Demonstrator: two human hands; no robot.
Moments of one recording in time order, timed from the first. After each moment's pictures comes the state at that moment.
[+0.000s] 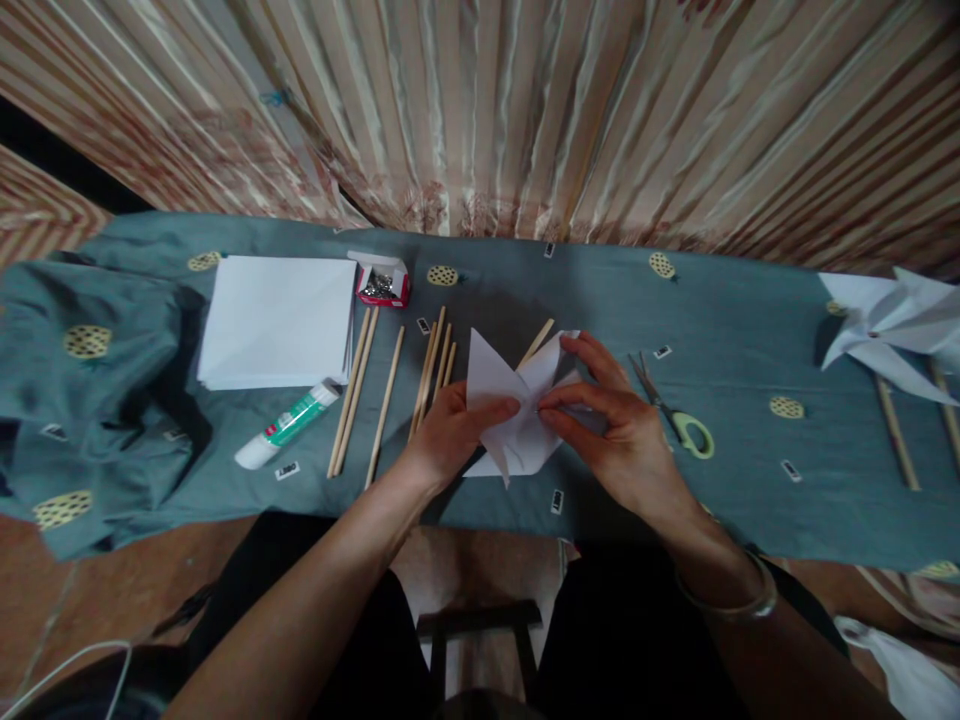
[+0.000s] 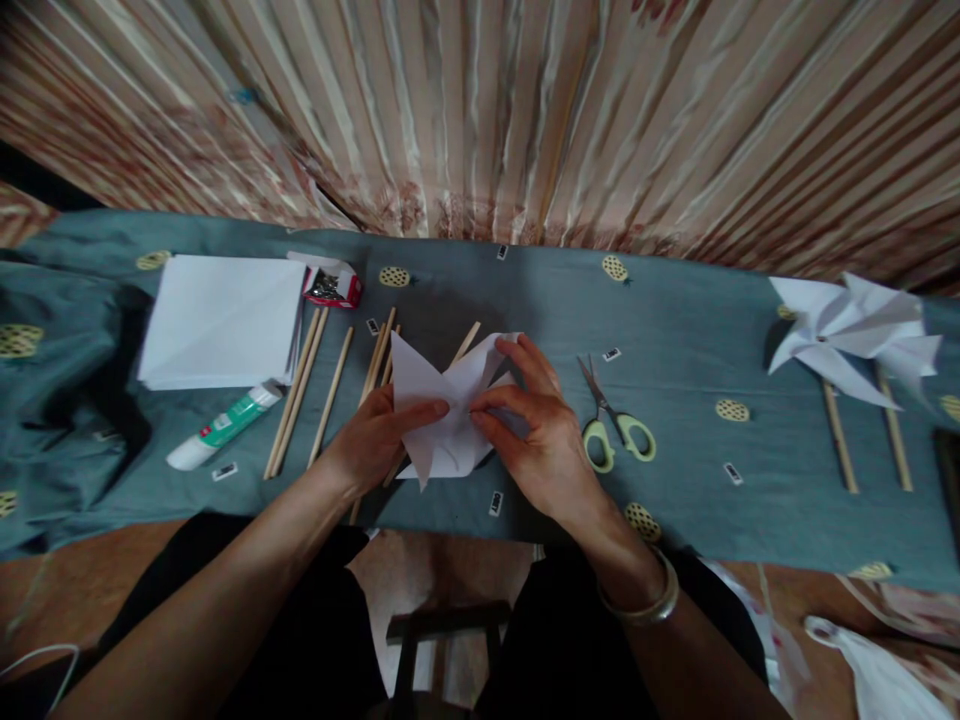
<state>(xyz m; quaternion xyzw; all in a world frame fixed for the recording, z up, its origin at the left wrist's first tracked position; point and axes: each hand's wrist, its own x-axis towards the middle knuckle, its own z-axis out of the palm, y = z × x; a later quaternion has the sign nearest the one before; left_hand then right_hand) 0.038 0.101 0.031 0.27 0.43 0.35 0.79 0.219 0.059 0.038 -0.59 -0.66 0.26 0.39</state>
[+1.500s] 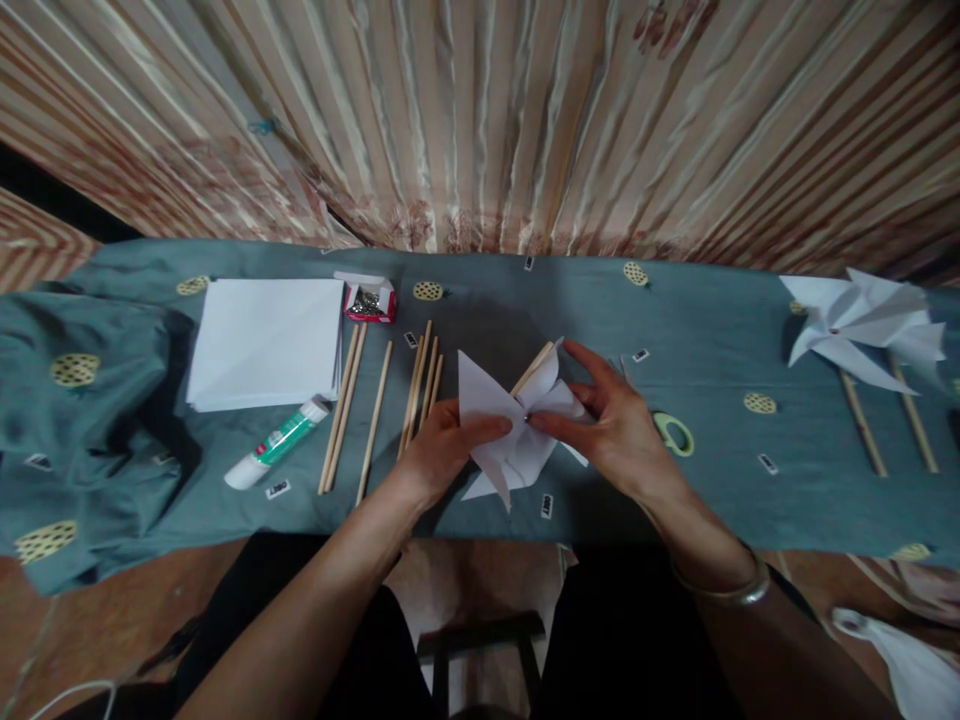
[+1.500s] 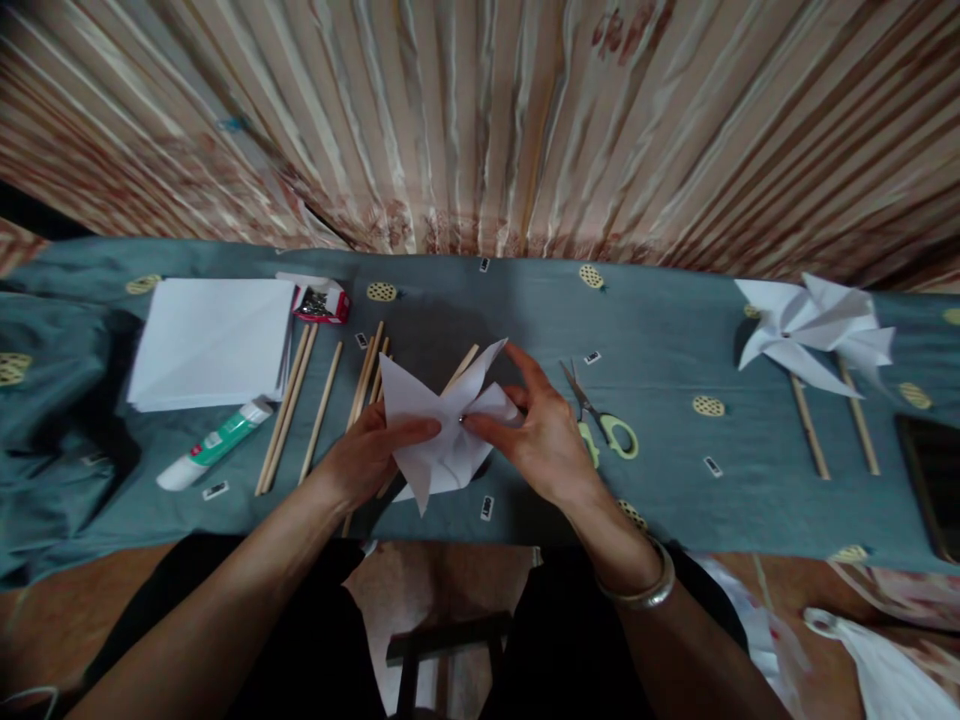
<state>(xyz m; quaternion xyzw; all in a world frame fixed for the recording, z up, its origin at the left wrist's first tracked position) 0.037 0.098 0.031 0.29 0.43 0.32 0.79 0.225 0.065 0.040 -0.66 -0.45 0.46 0.39</state>
